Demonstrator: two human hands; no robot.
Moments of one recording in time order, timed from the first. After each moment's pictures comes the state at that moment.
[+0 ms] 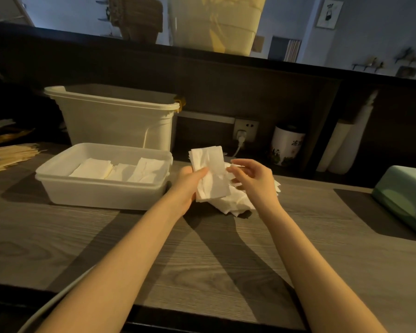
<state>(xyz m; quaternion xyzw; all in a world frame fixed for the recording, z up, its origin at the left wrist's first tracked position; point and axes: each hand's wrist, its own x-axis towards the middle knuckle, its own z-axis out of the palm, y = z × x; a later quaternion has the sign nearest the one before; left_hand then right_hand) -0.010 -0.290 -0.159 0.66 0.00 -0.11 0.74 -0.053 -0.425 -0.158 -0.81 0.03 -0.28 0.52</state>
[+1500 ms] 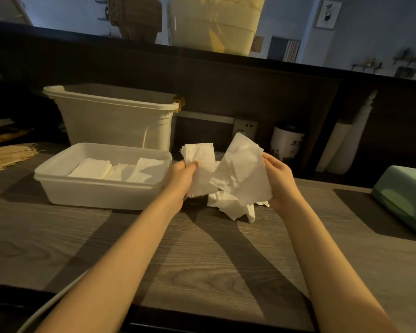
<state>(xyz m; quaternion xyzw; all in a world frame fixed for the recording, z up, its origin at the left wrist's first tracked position) -0.013 -0.282 -0.154 0.69 0.00 -0.05 0.72 -0.069 -0.446 -0.134 -0.67 0.09 -0.20 0.71</state>
